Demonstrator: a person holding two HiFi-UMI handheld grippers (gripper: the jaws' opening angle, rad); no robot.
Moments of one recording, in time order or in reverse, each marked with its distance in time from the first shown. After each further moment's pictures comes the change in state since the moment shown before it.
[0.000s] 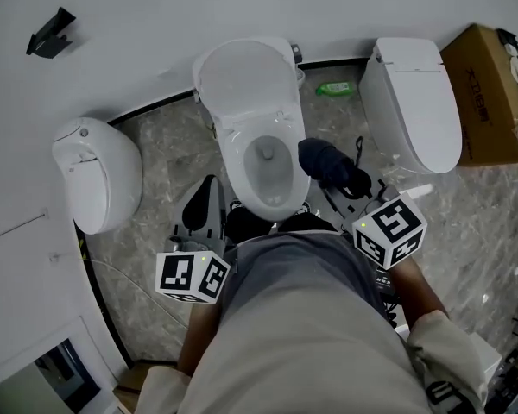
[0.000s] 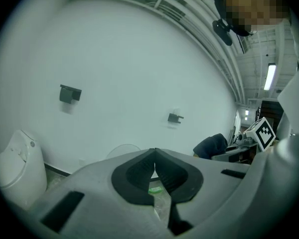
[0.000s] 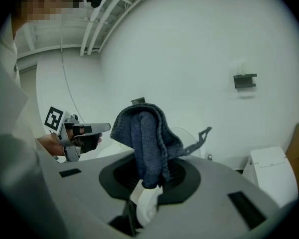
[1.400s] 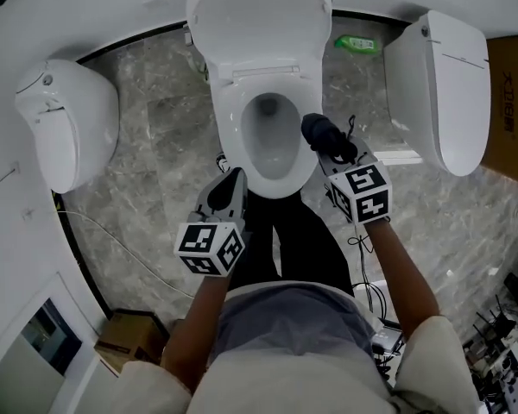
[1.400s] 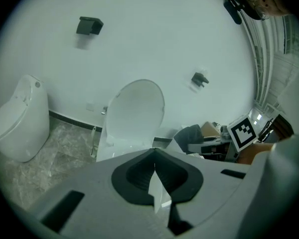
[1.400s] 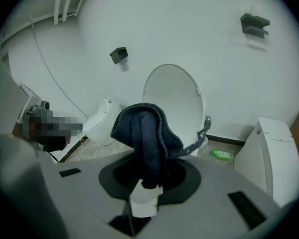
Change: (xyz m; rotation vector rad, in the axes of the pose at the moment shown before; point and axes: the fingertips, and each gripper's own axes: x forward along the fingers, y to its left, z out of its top) left arm 0.077 0.079 -0.223 -0.254 0.423 0.050; right arm 0.184 -0.084 -0.188 0.049 0.392 -0.074
